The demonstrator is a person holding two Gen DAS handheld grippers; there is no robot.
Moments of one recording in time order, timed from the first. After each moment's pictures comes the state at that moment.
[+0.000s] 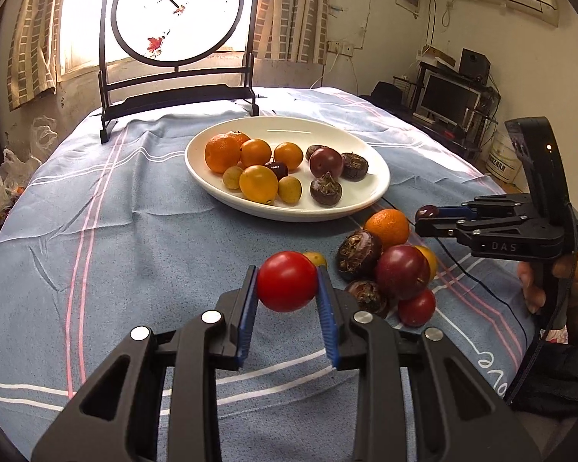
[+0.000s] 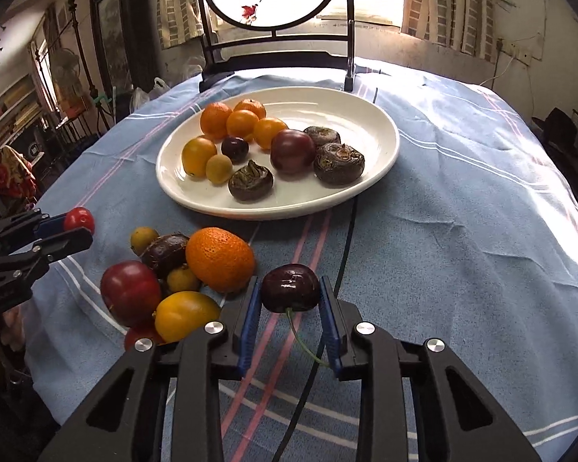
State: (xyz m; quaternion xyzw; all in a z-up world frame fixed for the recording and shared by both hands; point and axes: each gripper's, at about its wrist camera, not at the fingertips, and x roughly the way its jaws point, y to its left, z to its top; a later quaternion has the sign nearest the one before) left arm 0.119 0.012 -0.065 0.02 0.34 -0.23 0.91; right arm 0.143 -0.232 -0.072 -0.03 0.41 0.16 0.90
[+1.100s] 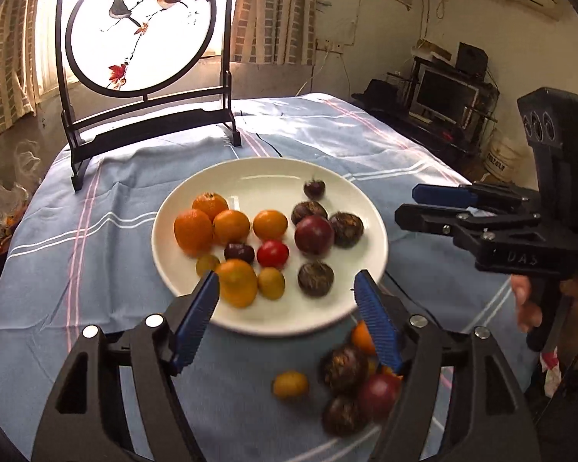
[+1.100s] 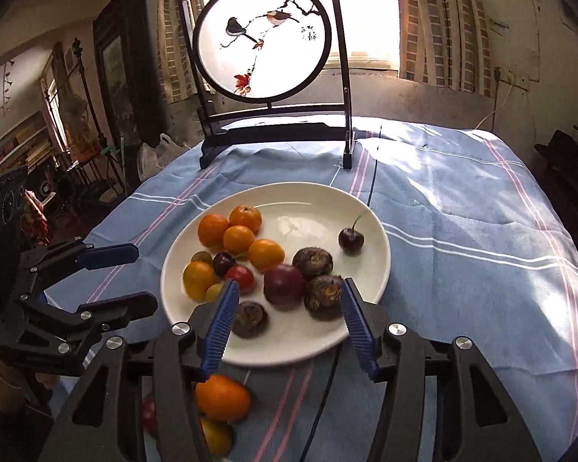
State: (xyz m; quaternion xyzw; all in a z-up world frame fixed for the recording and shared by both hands) left arm 0.175 -0.039 -0.018 0.06 0.35 -0.24 0.90; right arm 0.191 -0.243 -0.009 0.01 0.35 0.18 0.92
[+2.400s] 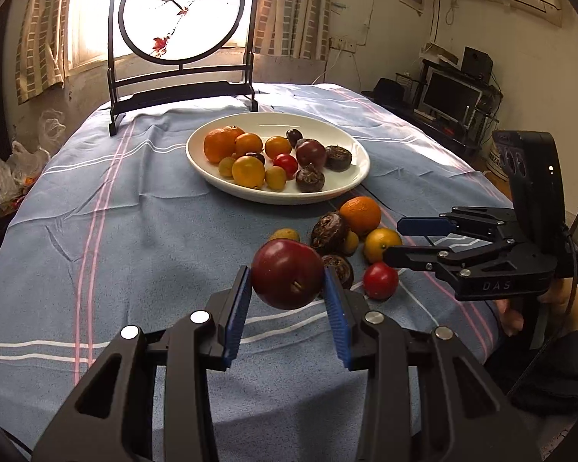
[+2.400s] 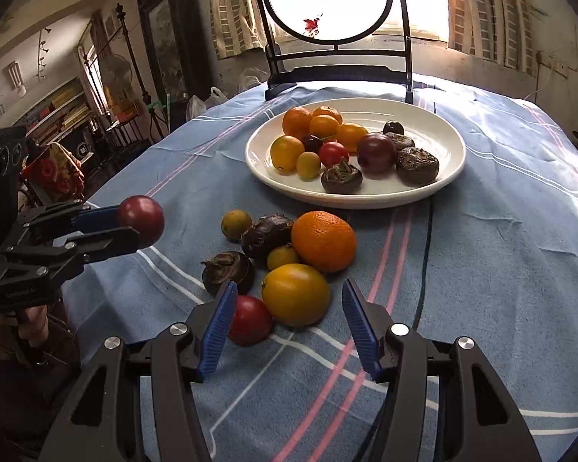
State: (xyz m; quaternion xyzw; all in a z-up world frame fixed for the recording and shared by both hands) left arm 0.078 0.005 -0.050 0.02 0.36 -0.21 0.91; right arm 0.113 -0.202 -0.072 -0.01 0.39 0.25 0.88
